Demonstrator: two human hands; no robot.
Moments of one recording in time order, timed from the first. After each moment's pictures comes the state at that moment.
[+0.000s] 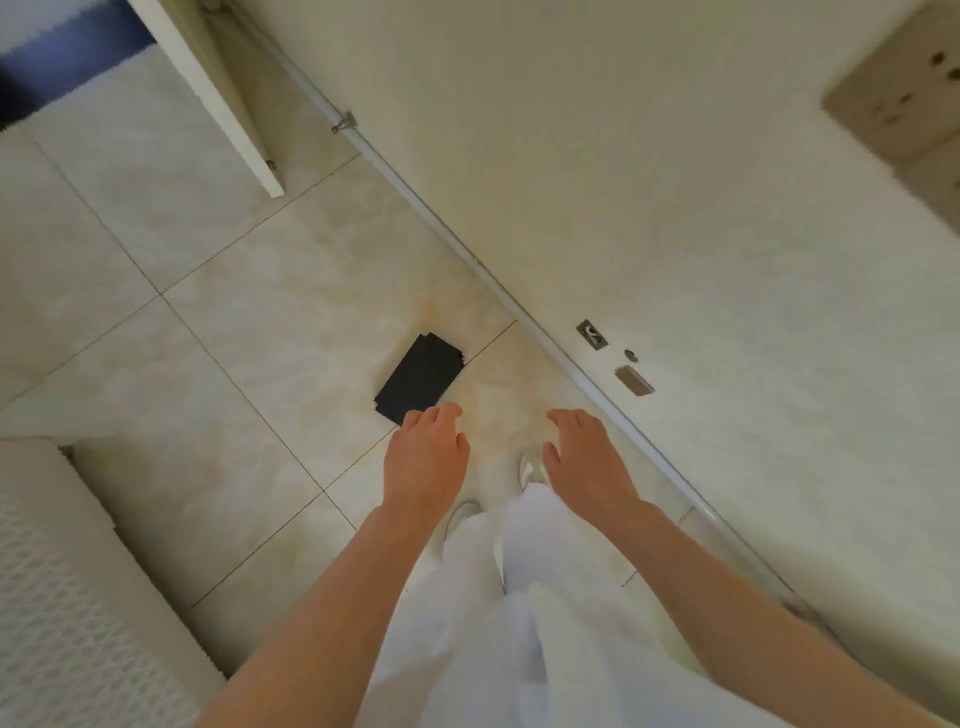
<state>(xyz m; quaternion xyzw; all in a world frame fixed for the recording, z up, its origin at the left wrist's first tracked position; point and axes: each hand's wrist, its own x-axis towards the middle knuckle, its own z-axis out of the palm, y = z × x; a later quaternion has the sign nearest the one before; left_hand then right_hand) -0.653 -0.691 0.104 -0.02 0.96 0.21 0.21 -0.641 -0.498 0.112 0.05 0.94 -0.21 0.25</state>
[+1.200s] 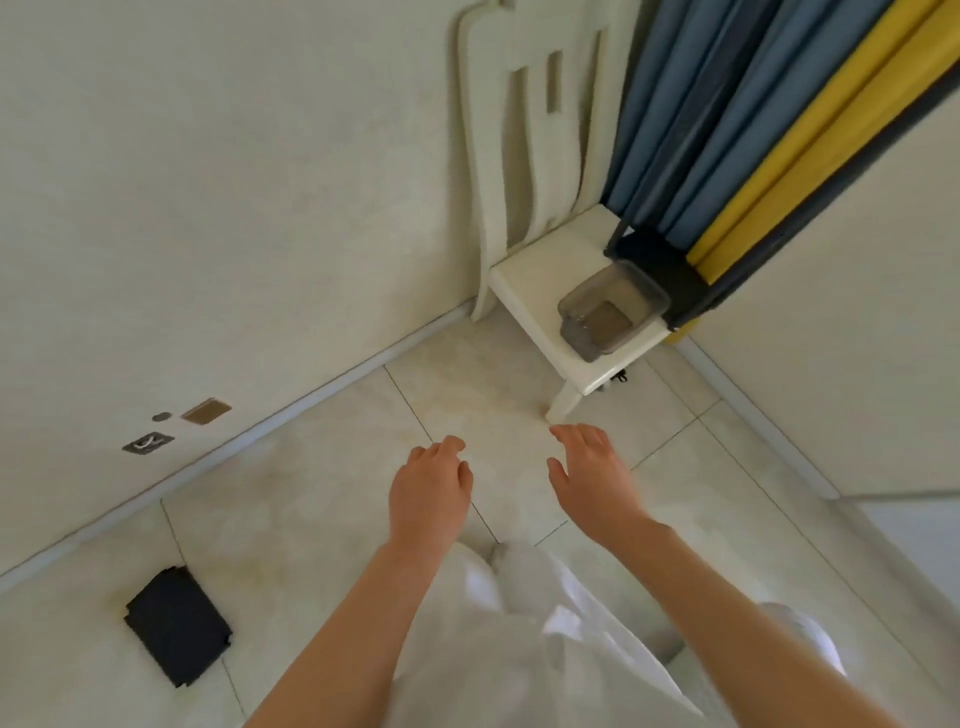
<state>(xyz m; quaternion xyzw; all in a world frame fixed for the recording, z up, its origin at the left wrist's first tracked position) -0.161 -0.428 0.191 0.60 0.76 0.07 0.26 0.033 -0.397 0.201 0.63 0.72 -0.28 -0.03</state>
